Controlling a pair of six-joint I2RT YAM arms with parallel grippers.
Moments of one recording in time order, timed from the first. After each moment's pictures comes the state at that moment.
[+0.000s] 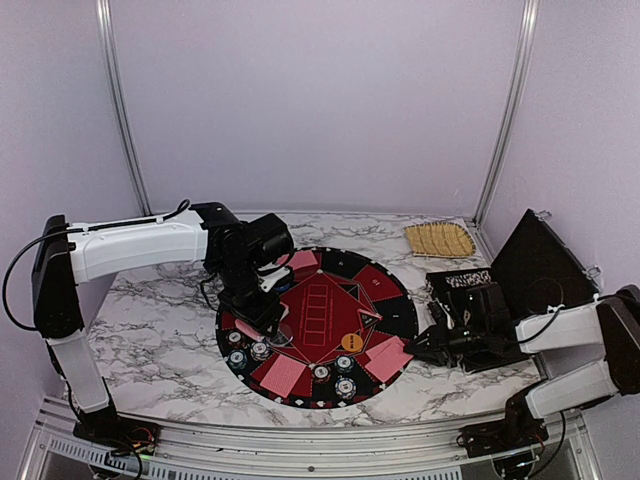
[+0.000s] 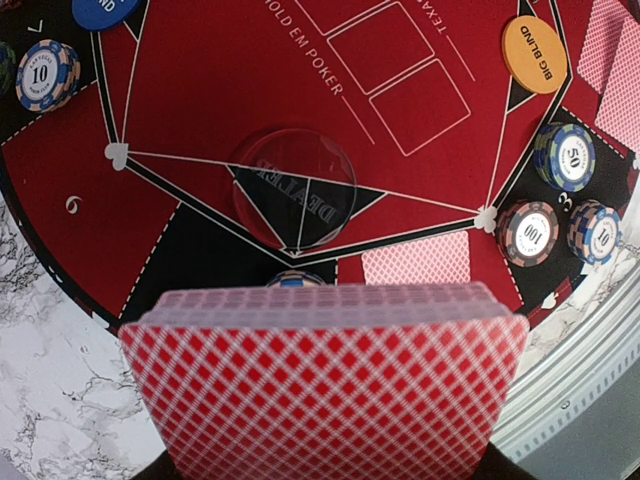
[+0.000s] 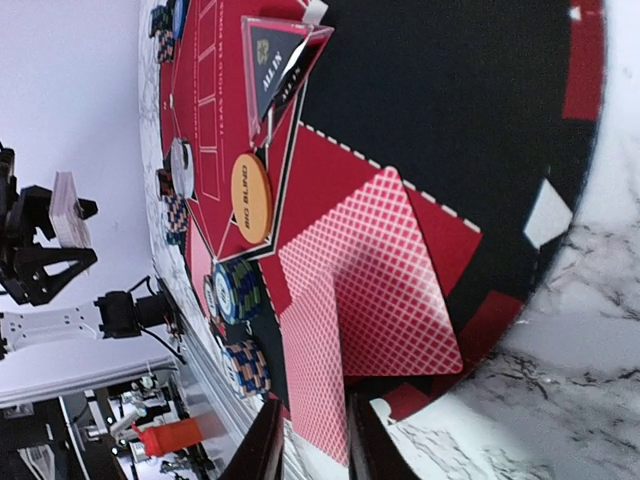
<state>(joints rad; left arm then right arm) -0.91 1.81 1.53 -1.14 0.04 -0.26 0.32 1.28 0.30 0.13 -0.82 0.78</state>
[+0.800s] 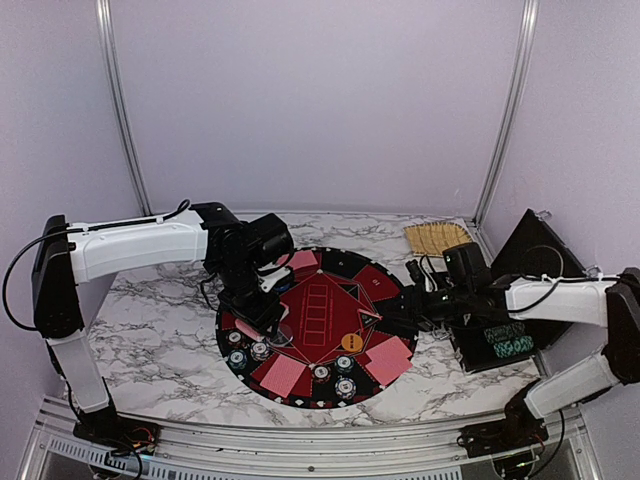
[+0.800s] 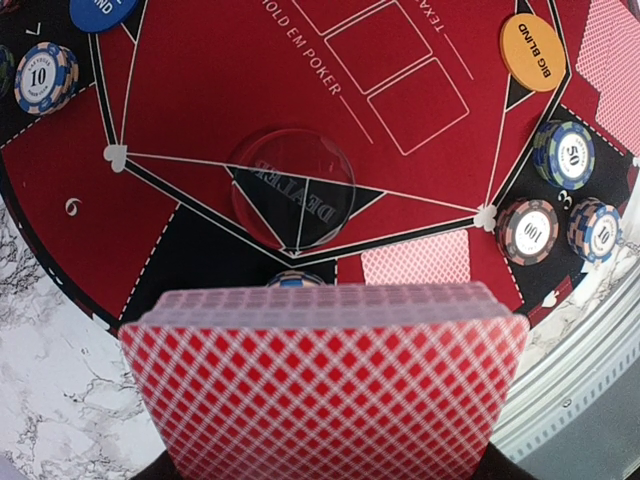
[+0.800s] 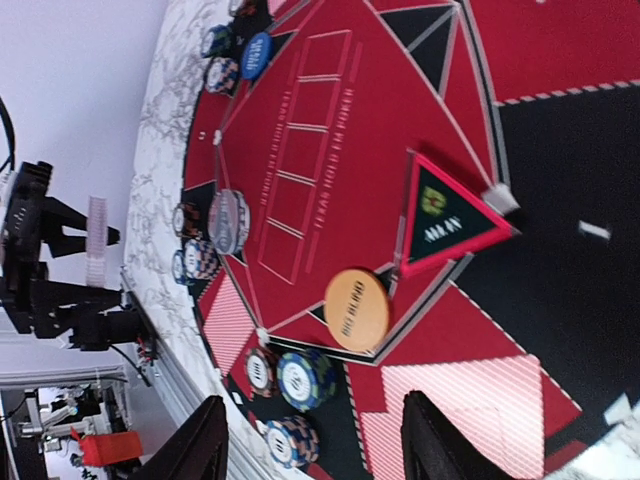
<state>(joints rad) -0.91 1.81 1.53 -1.14 0.04 -0.25 0.48 1.32 0.63 -0.10 -0.58 0.66</state>
